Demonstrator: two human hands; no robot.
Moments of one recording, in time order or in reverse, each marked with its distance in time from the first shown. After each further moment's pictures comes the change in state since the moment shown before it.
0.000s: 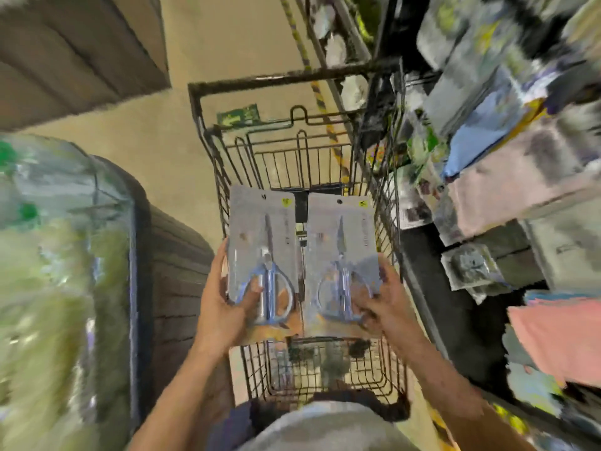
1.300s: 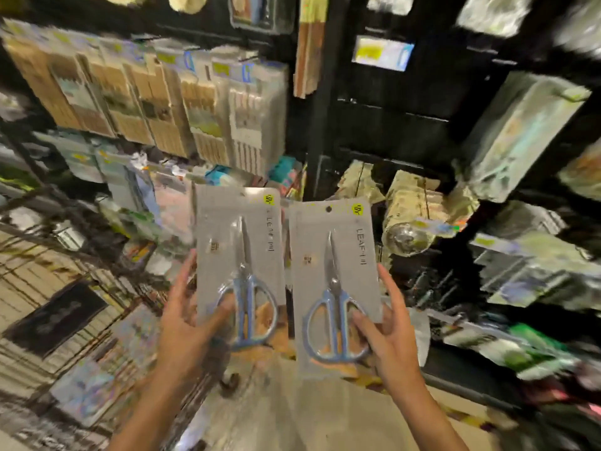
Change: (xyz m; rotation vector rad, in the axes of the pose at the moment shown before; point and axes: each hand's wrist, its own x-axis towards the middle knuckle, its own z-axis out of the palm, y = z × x) left_hand -0.351 0.094 0.065 -0.303 -0.911 0.343; right_hand -0.558 0.108 -0.051 0.092 1.088 -0.689
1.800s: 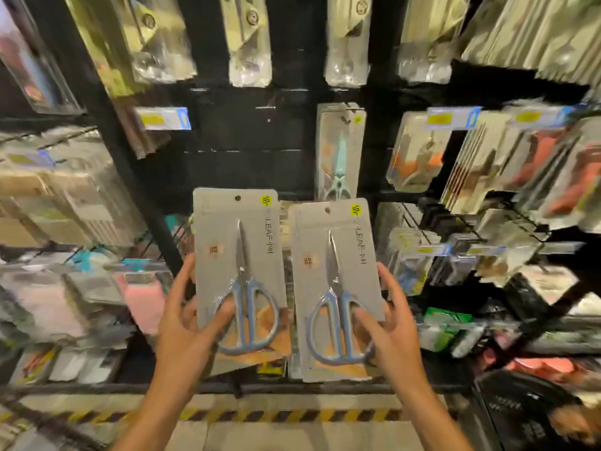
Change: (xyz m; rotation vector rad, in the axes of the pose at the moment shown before) left_hand -0.034 0.038 0.291 -0.017 -0.328 0.115; right_hand 0.015 -0.040 -0.276 0.072 0.297 -0.083
